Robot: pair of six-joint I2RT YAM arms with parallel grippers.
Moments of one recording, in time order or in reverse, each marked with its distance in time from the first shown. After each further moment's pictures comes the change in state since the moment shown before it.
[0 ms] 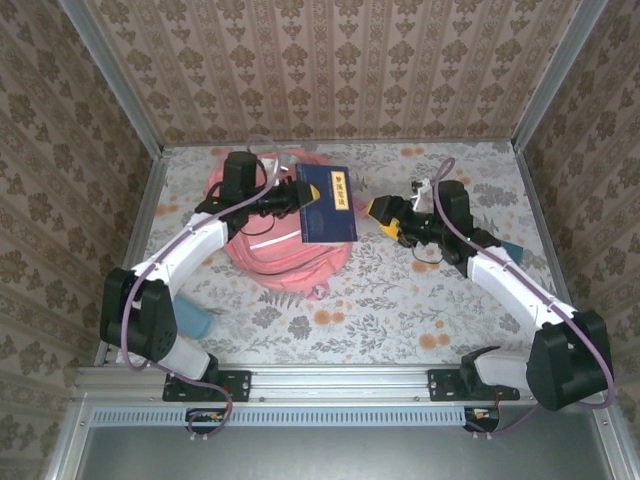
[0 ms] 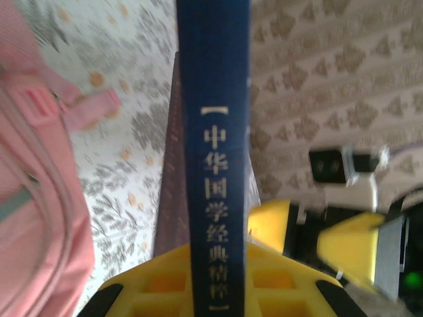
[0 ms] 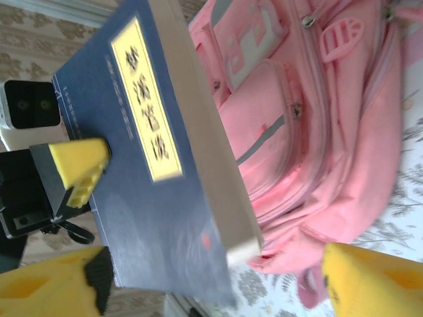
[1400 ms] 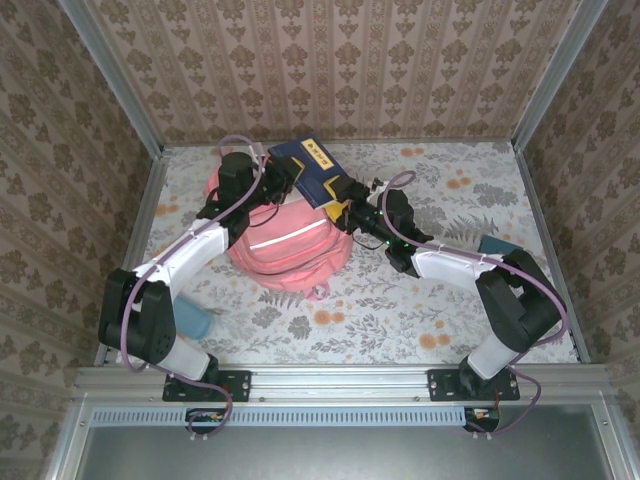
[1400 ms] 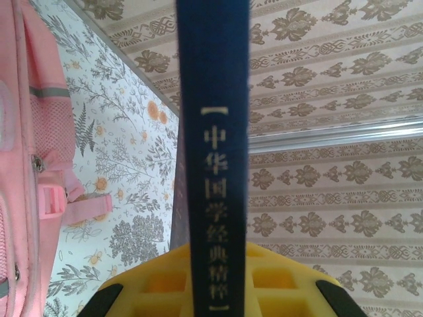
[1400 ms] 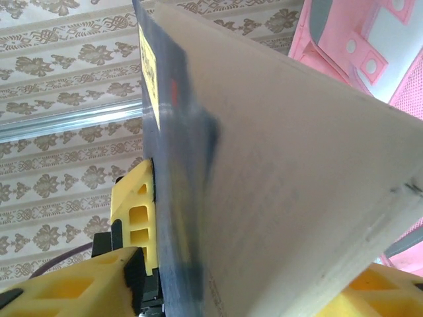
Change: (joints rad) left arm -0.018 -0.006 -0.068 0.297 -0.362 -0.441; right arm 0.262 0.362 0.064 0.700 0.378 0.690
